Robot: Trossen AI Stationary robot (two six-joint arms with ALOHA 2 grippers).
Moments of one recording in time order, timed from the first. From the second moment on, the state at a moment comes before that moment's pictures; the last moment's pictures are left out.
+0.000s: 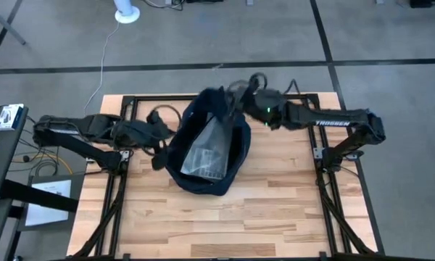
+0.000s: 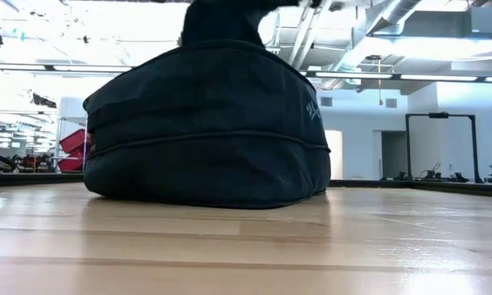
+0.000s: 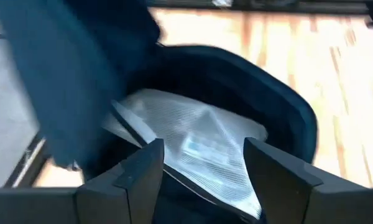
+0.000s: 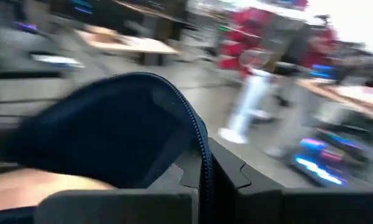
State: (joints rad) left arm -0.18 1.08 1.26 -0.89 -0.38 -0.18; right arm -0.14 1.49 1.42 -0.06 0.58 -0.18
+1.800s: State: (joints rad) left arm -0.21 1.10 0.96 -0.71 -0.37 -0.22; right arm -0.63 1.62 1.56 -1.16 0.70 0.18
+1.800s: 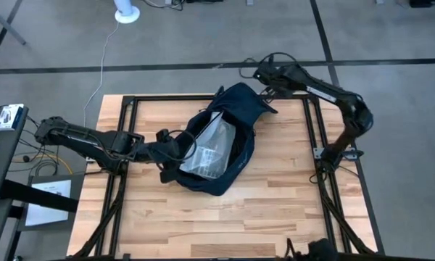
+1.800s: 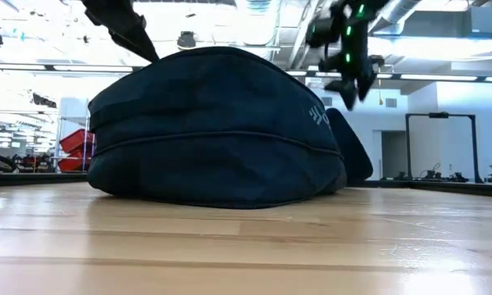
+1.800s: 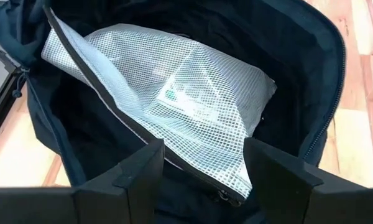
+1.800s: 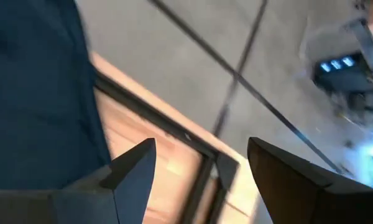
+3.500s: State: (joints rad) left arm -0.17 0.95 0.96 -0.93 -0.46 -0.51; right arm -0.38 2.07 1.75 -0.81 -0.20 -0.33
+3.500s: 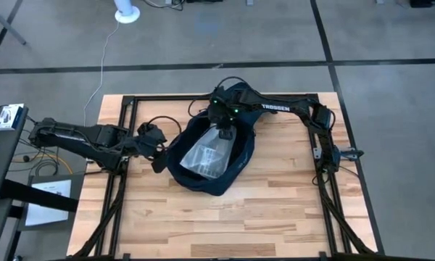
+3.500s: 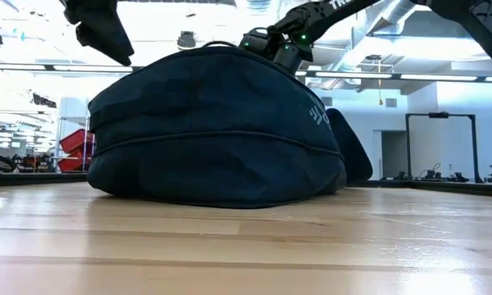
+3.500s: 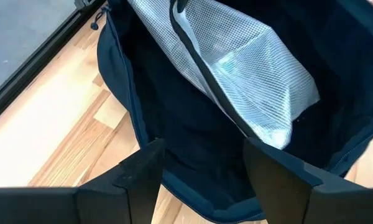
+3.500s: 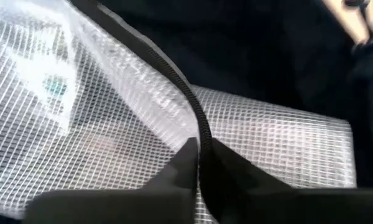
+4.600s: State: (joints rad) left arm -0.17 0.96 0.96 -0.93 -0.53 -0.44; right arm -0.08 1.45 1.83 -0.74 0.09 -0.05
